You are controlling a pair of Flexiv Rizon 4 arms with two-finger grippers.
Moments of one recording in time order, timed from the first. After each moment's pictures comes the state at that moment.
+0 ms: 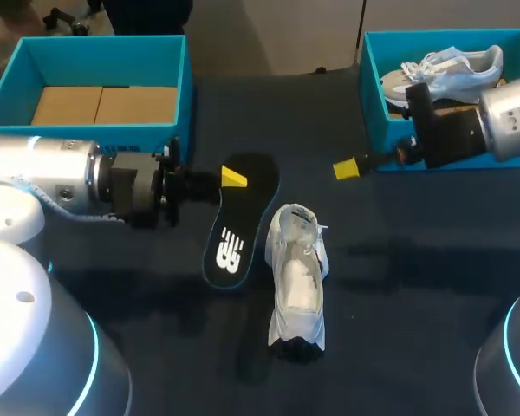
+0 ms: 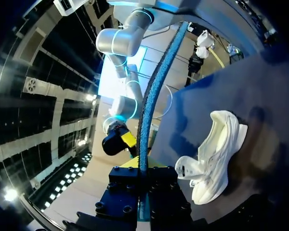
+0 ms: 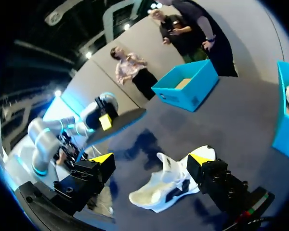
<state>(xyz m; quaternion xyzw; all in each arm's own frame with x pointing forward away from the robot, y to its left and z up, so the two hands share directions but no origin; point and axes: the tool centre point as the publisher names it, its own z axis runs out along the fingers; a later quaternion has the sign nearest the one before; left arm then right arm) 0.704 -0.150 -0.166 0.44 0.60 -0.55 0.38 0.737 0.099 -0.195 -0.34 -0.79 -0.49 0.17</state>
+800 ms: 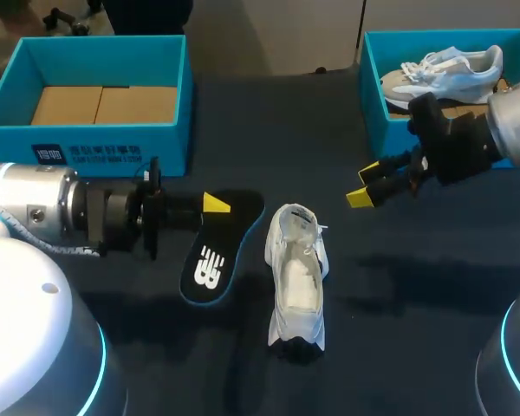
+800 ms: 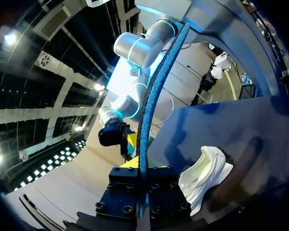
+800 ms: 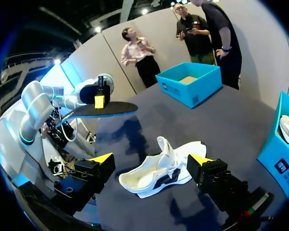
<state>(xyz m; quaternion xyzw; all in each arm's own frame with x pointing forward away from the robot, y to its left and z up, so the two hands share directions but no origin) 0.657 -0.130 -0.166 0.36 0.64 -0.60 0.31 0.709 0.085 -0.197 -0.27 -0.85 -0.45 0.09</state>
